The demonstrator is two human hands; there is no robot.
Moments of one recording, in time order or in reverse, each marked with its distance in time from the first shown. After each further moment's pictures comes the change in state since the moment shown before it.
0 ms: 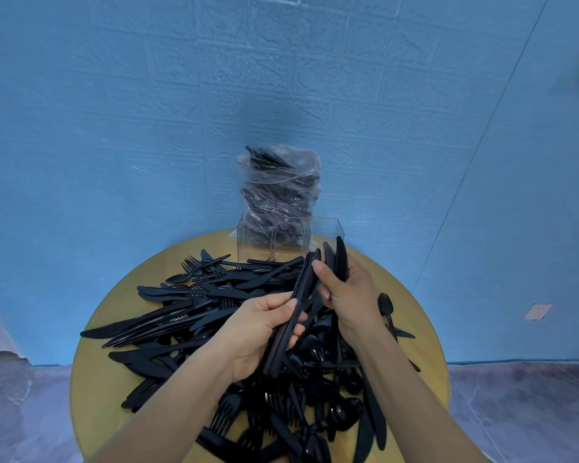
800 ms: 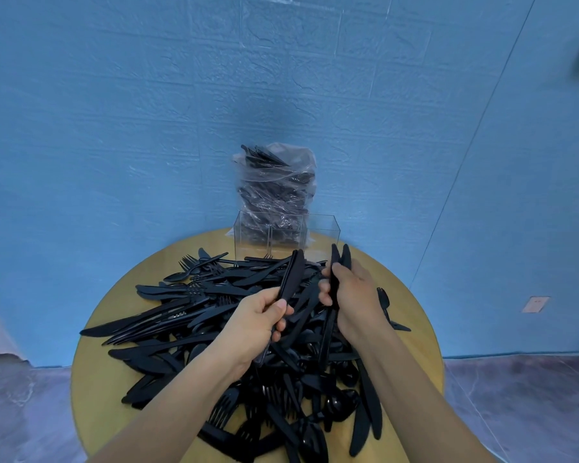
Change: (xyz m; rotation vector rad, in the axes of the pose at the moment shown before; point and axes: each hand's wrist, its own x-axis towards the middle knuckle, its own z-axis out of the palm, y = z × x) left_hand 0.002 -0.012 -0.004 0.407 0.063 0.174; right_hand -0.011 -0.014 0.000 0.094 0.138 0.235
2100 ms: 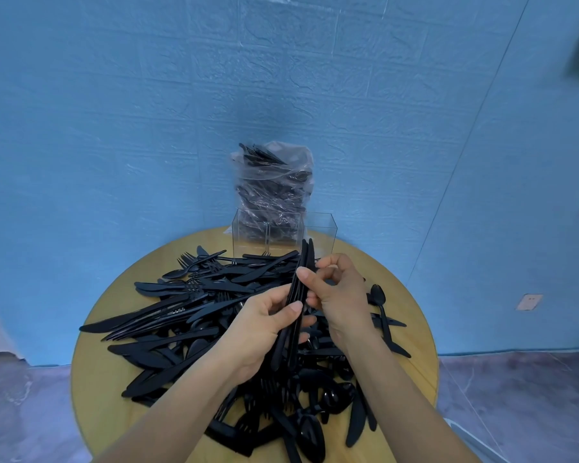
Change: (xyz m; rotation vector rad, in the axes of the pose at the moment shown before) left_hand -0.012 -0.001 0.007 -0.254 -0.144 0.017; right_hand -0.007 0.016 0.000 -0.132 -0.055 -0.165
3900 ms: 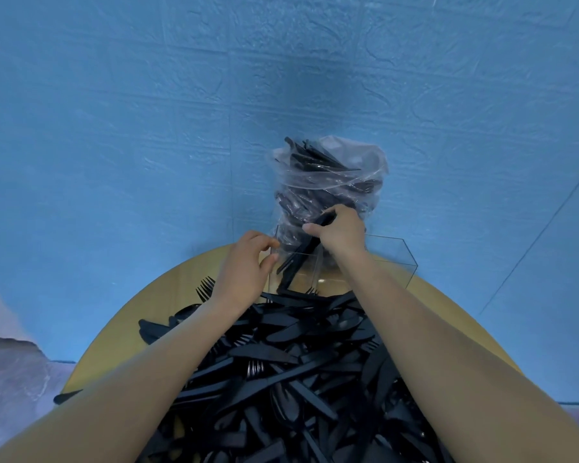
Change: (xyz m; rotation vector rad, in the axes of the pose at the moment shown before) left_hand 0.177 0.021 -0.146 1.064 0.473 0.453; right_hand 0.232 0.029 0.100 -0.719 -0.007 -0.063
